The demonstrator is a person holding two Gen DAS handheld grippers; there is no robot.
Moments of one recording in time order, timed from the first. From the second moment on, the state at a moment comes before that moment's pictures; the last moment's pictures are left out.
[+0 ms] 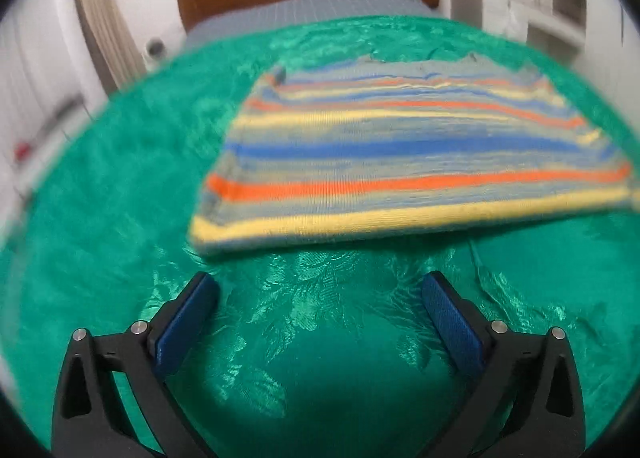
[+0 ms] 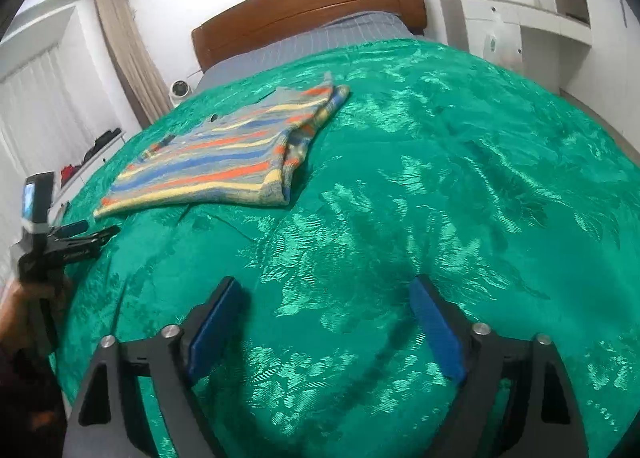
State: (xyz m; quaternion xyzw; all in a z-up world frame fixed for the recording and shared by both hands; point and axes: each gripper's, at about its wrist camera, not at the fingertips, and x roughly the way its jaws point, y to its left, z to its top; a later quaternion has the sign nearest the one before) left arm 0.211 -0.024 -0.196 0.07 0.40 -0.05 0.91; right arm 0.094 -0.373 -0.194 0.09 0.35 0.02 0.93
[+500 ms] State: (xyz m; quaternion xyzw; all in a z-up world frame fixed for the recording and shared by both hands) left arm 0.205 0.003 -0.193 0.00 0.39 -0.11 0.91; right arm 0.095 -0.363 -0.200 0.07 0.34 0.01 0.94
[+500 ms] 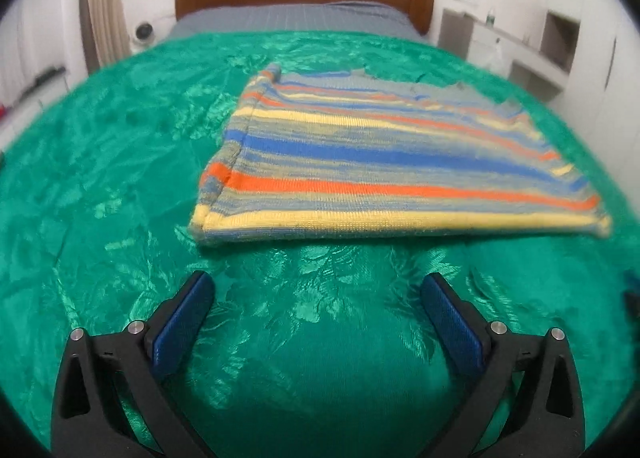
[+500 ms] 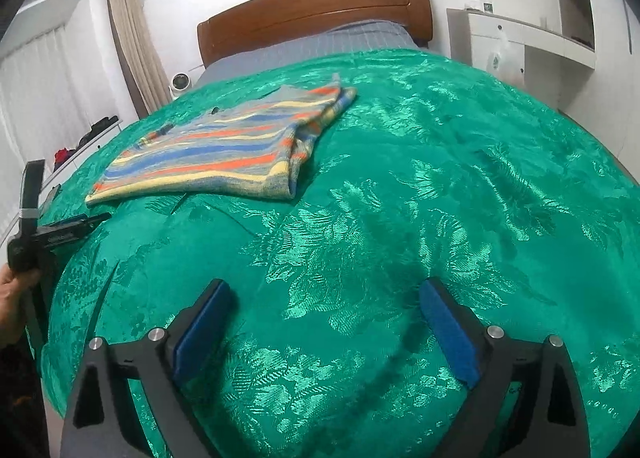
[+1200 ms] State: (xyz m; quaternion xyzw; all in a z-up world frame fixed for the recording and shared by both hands) left arm 0.251 0.110 -0.205 0.00 0.40 0.00 0.92; right arm 0.093 -0.364 -0.200 0.07 0.34 0.01 0.94
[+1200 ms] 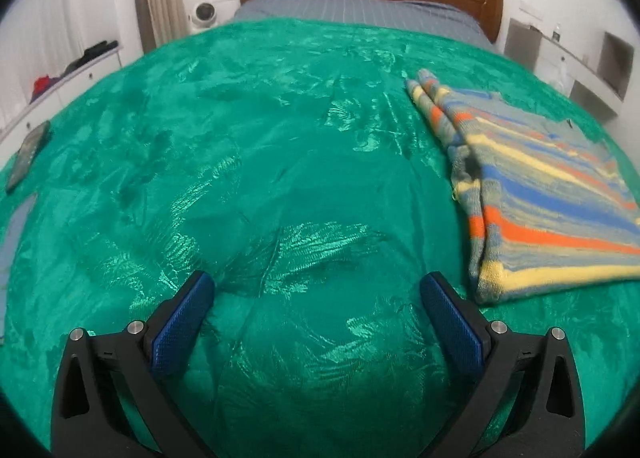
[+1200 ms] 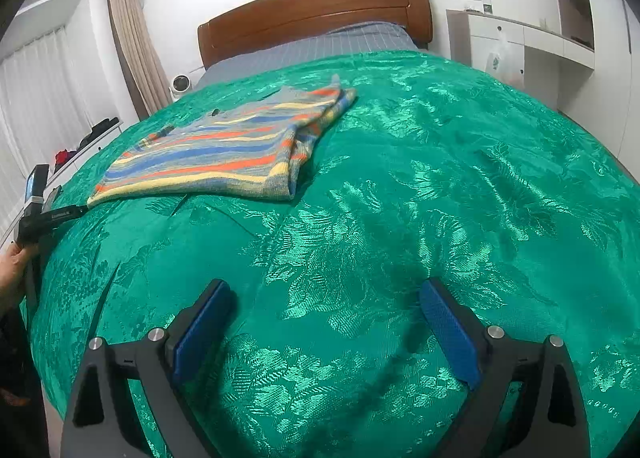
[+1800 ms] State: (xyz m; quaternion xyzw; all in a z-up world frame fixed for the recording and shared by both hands) left arm 0.249 0.111 -0.205 0.00 0.40 0.00 0.92; right arm 0.093 -0.363 -0.199 0.07 0.34 0.01 0.94
